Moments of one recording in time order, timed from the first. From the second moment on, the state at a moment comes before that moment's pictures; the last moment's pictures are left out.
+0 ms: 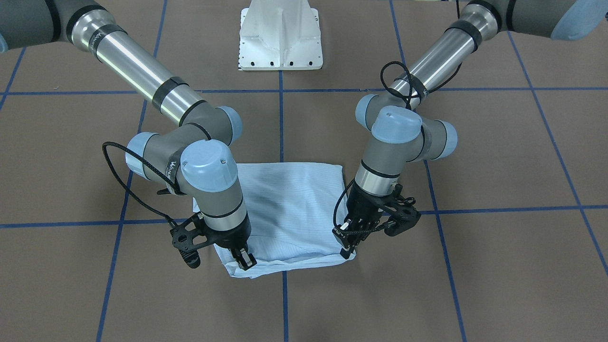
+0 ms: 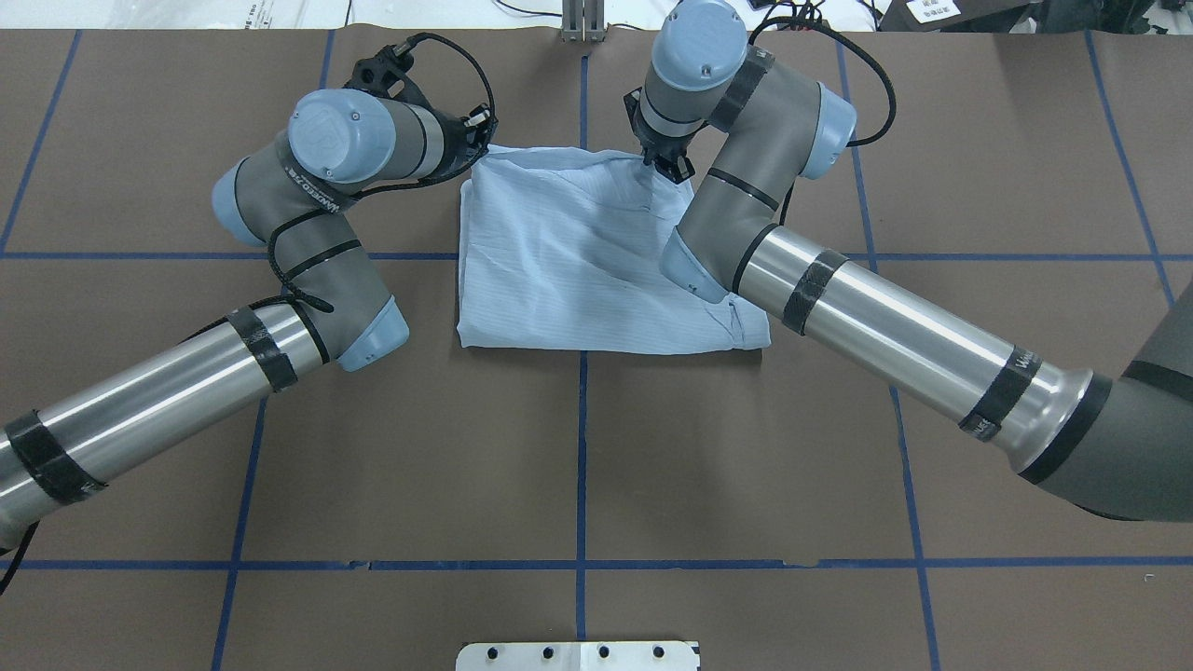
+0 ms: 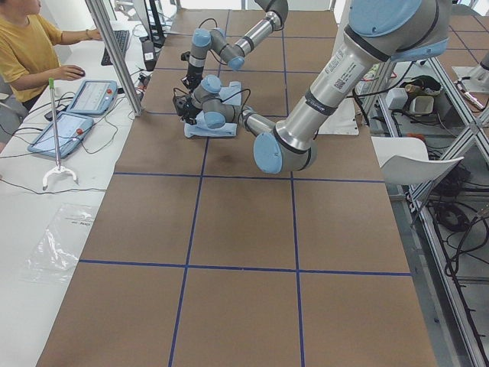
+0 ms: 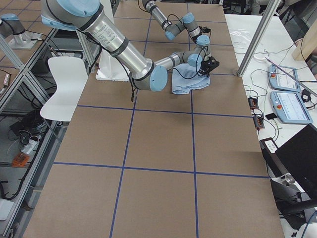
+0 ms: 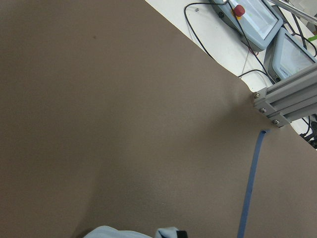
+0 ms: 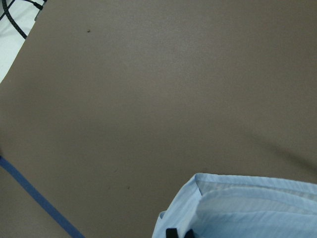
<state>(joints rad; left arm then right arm) -0.73 -2.36 -1.13 -2.40 -1.63 -1.71 0.76 -0.58 0.94 -1.08 1.82 2.07</state>
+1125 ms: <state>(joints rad) -1.10 -2.09 -1.23 -2.43 -2.03 -0.84 1.10 -0.89 1.02 -1.09 2.09 1.12</state>
